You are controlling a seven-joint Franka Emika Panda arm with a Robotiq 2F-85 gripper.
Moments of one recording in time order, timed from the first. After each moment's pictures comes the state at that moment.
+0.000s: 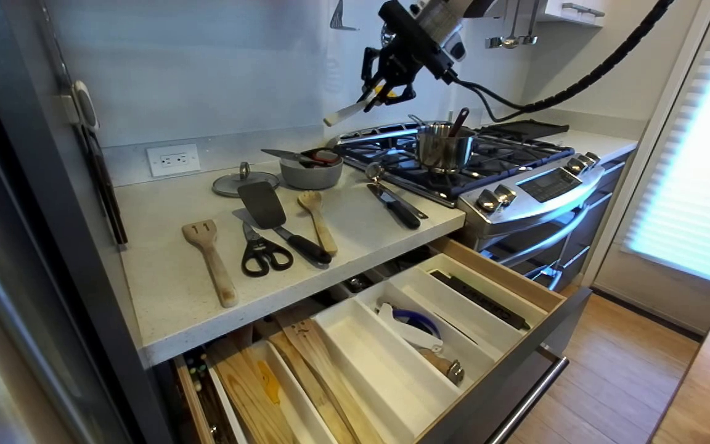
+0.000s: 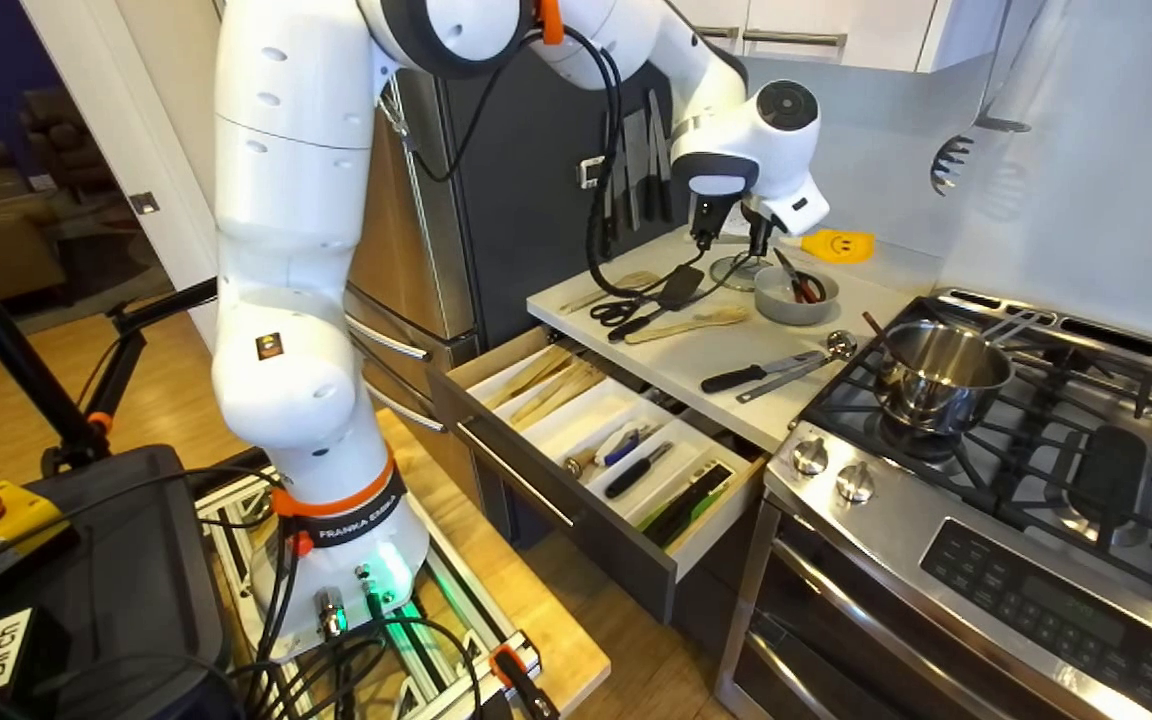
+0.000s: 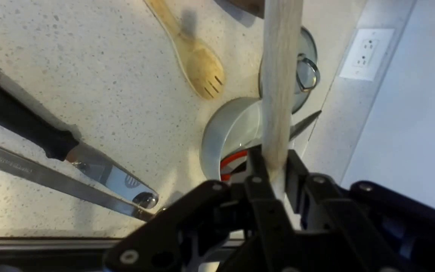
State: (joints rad) arm -0.23 0.34 0.11 -1.90 0.93 2.64 0.11
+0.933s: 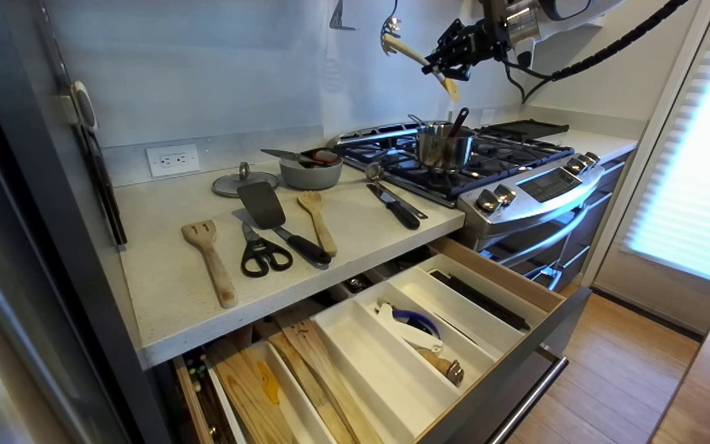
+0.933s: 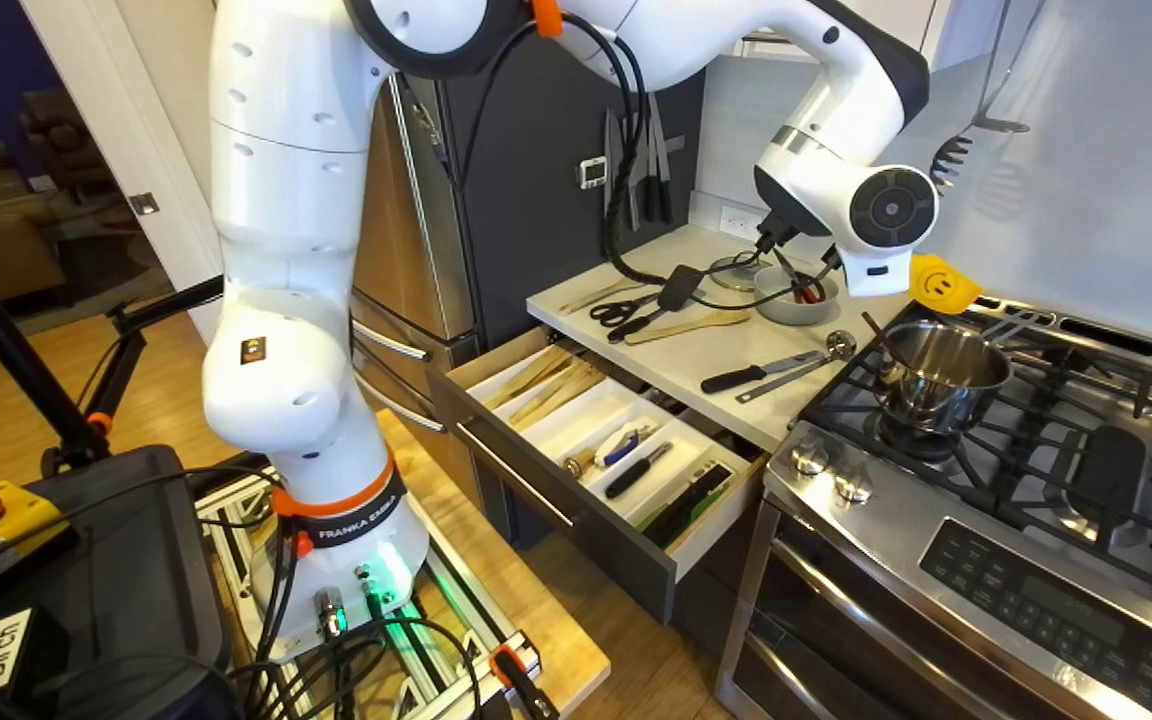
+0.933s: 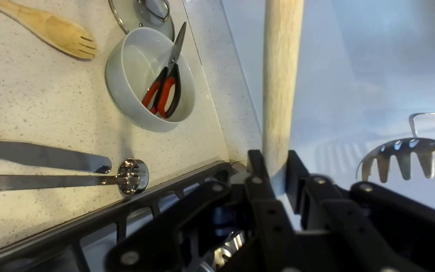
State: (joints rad) arm -0.34 0.33 -0.11 -1.86 1.60 2.32 0.00
